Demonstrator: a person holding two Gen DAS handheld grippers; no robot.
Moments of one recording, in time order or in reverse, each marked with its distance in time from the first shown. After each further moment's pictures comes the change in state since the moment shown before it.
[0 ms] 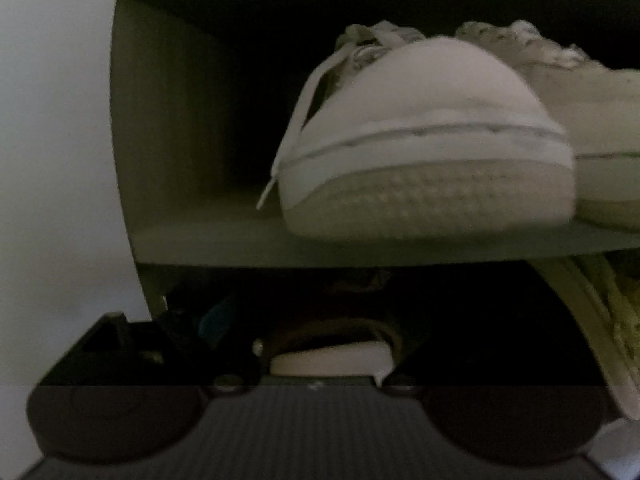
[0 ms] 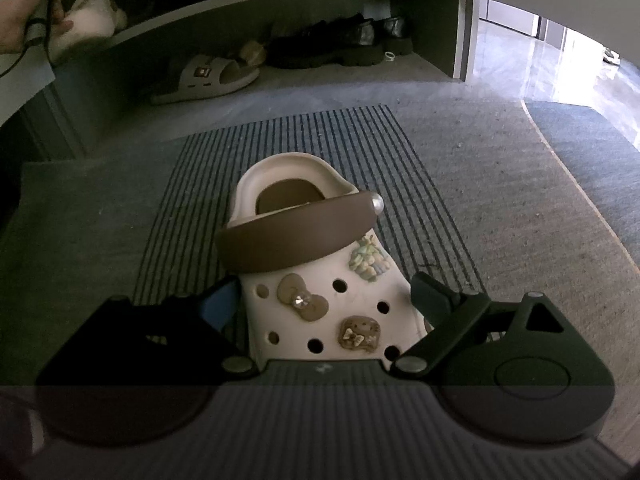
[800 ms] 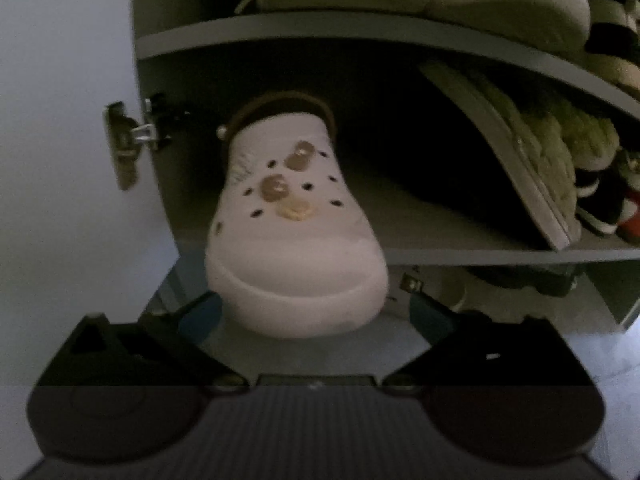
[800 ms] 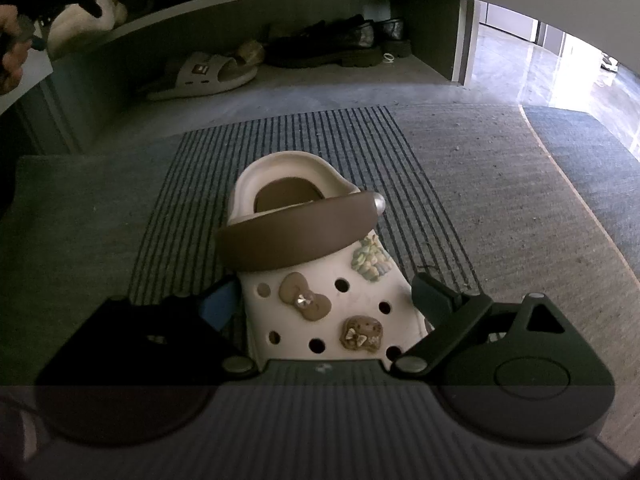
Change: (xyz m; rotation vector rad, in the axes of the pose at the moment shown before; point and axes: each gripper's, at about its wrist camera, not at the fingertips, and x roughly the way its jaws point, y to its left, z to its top) left arm -0.047 0.039 -0.070 0.023 0.344 -0.152; right arm 0.001 0.004 -0.002 -0.013 -0.002 -0.022
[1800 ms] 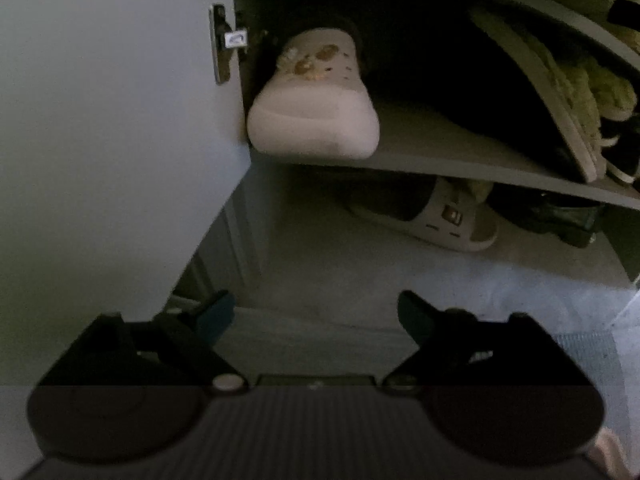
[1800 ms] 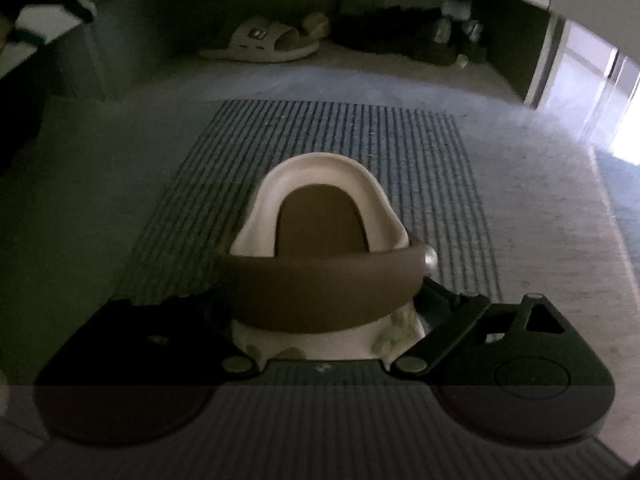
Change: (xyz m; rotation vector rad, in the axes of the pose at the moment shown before) left arm -0.040 0.051 -0.052 0.003 0.112 0.012; right arm 0.051 0.004 0.043 -0.074 0.096 0.193
